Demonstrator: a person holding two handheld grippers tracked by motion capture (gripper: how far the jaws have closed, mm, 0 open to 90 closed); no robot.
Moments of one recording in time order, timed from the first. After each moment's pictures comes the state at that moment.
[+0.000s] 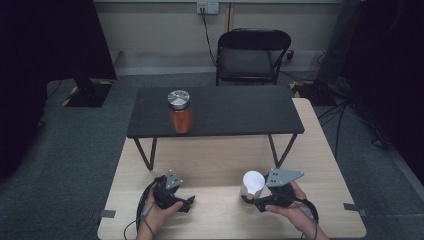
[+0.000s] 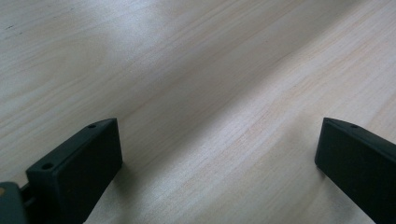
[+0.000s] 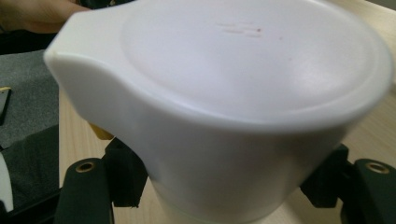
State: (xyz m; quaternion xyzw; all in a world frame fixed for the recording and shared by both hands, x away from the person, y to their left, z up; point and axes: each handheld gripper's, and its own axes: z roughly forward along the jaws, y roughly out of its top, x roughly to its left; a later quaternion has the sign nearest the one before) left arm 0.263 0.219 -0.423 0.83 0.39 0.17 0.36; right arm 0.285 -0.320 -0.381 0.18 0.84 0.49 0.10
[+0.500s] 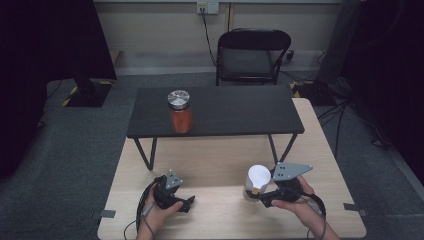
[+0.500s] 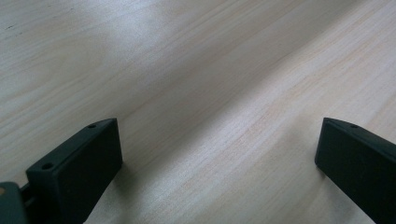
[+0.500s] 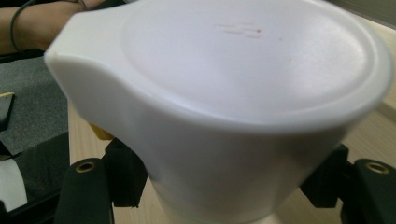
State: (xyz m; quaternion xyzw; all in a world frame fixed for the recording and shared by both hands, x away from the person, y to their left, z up) left arm 0.263 0.219 -0.423 0.83 0.39 0.17 0.36; right arm 0.287 -0.329 -0.356 0.18 0.84 0.50 0.10
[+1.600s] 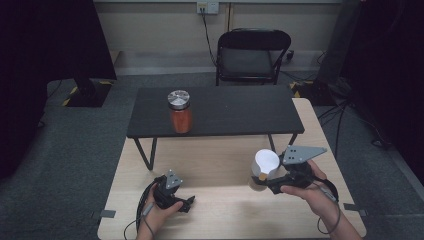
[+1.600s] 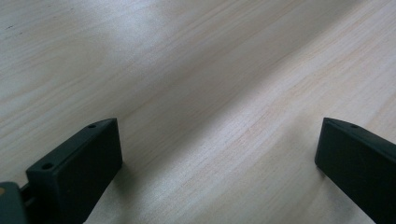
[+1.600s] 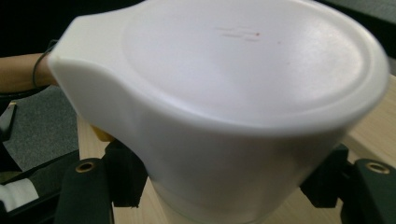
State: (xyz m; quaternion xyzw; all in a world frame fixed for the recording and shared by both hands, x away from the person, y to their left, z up) left arm 0.263 0.219 -0.423 0.83 0.39 0.17 0.36; right arm 0.294 -0.338 -0.296 0.18 0.84 0.50 0.11
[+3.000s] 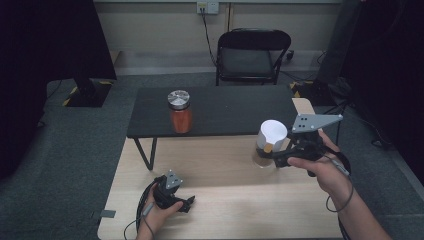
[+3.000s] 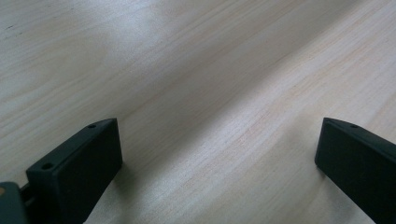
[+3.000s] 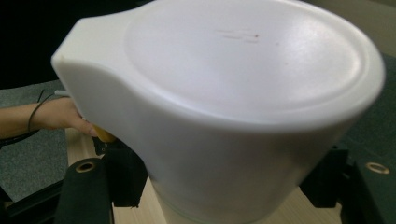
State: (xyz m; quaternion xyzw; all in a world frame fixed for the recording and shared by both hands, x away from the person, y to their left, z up) left arm 0.263 0.219 -0.423 0.83 0.39 0.17 0.36; right arm 0.307 -0.335 -0.221 0.20 0.83 0.51 0.14
